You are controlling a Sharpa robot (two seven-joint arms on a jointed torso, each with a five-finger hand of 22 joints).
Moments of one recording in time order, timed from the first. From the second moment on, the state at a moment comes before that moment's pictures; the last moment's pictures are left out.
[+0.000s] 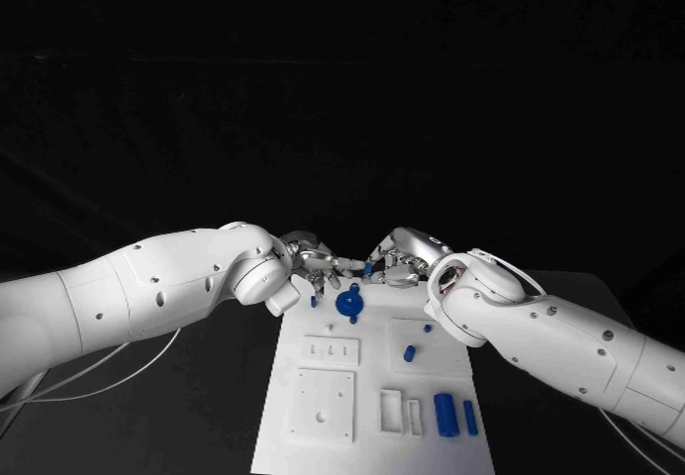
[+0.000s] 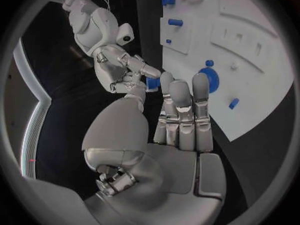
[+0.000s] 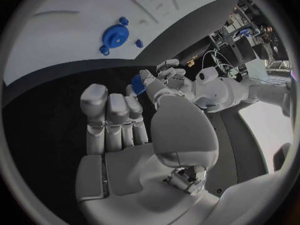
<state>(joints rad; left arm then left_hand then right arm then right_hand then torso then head) 1.49 -0.55 -0.18 1.24 -0.47 -0.09 -0.31 1.14 -0.10 0.09 0.17 0.05 1.12 0.07 0.07 0.09 1.47 -0.05 0.41 0.26 1.41 -0.10 0.99 0.48 0.05 1.10 -0.12 0.96 0.60 1.08 -0.59 0.29 1.38 -1.56 -0.28 -0.23 1.26 -0.08 0.30 -0.13 0.11 1.24 0.06 0.06 0.07 1.29 -0.03 1.07 1.22 1.46 -0.09 1.02 1.12 0.09 1.46 -0.11 0.82 1.31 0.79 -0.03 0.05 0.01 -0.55</state>
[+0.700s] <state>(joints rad) 1.49 -0.54 -0.18 1.24 -0.49 -0.07 -0.34 1.15 -0.07 0.07 0.12 0.05 1.13 0.06 0.07 0.10 1.46 -0.05 0.40 0.26 1.41 -0.11 1.00 0.47 0.05 1.12 -0.12 0.88 0.71 1.08 -0.56 0.27 1.39 -1.58 -0.26 -0.24 1.25 -0.09 0.30 -0.12 0.12 1.24 0.05 0.06 0.07 1.30 -0.03 1.07 1.22 1.46 -0.09 1.02 1.12 0.09 1.46 -0.11 0.82 1.31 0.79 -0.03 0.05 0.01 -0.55</state>
